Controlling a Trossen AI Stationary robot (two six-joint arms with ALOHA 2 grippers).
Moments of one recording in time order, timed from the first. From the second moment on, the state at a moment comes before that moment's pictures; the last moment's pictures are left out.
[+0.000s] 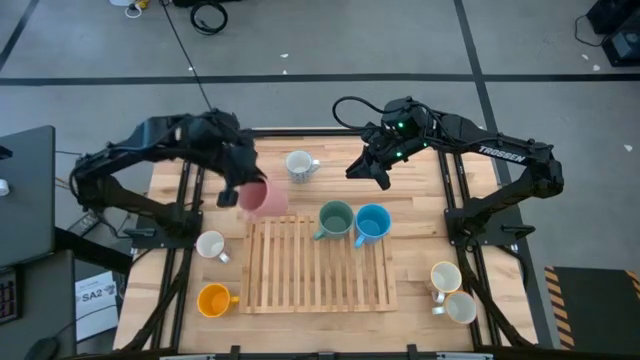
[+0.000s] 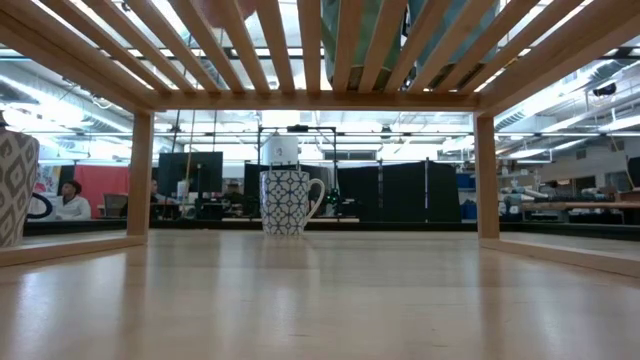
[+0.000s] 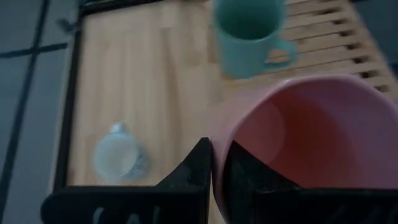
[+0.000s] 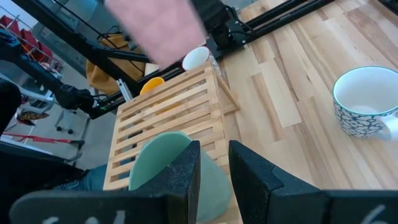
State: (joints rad) left arm 0.17 1.27 1.66 -1.18 0.14 0.31; right arm -0.28 1.34 1.44 -0.66 -0.48 0.31
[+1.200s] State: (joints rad) left arm 0.00 1.57 1.66 -1.10 0.13 0.38; right arm -0.28 1.34 1.44 -0.68 -0.44 0.31
